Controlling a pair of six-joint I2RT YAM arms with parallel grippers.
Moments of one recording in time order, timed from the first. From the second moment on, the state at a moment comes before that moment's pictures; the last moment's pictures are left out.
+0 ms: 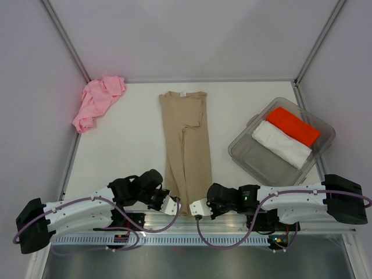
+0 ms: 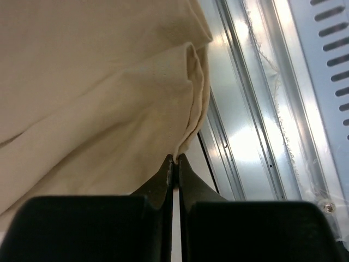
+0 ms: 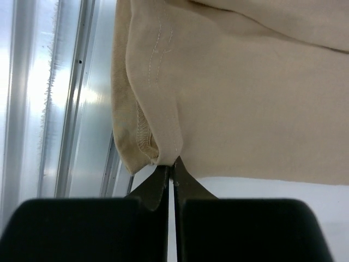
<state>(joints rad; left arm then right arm) -1.05 0.82 0.36 -0.48 0.42 0.80 1.37 1.16 0.48 -0.30 -0.01 -0.55</state>
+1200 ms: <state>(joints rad) -0.85 0.89 0.57 -0.74 0.64 0.77 1.02 1.35 0.68 -0.45 -0.32 -0.51</state>
